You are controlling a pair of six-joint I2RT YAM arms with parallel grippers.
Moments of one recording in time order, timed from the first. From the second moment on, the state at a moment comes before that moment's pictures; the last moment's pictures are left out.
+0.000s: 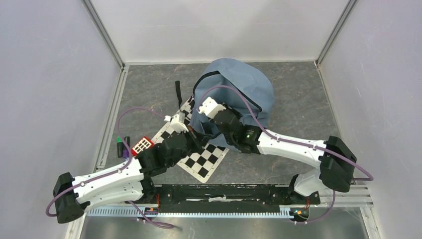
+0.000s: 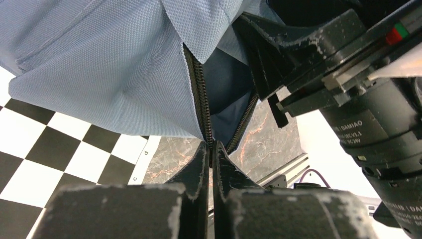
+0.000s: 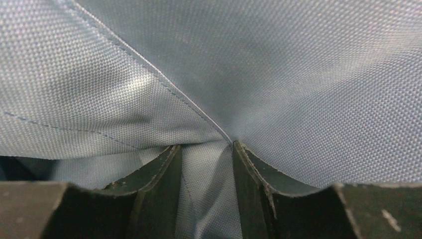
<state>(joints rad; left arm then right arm) -1.06 0.84 0.55 -0.07 -0.42 -1.04 1.06 1.46 1.02 -0.02 0.77 -0.35</state>
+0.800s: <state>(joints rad) -1.06 0.83 0.57 -0.17 -0.45 -1.03 1.02 1.06 1.09 -0.30 0.12 -0.24</state>
